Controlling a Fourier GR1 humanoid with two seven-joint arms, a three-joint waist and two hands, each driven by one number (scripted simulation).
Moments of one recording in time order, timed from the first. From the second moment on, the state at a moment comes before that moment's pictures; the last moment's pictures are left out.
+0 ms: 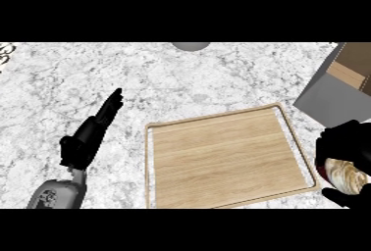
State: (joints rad) left arm -0.15 0.19 -0.12 -1.54 -0.04 -0.06 0.08; right arm -0.07 -0.86 0.17 -1.79 0.60 0.12 -0.59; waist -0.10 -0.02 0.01
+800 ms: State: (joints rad) left arm -0.14 0.18 -0.14 -1.58 -0.05 -0.07 0.08; right arm 0.08 -1.20 -0.39 -1.32 -0.01 0.28 -0.99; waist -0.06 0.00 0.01
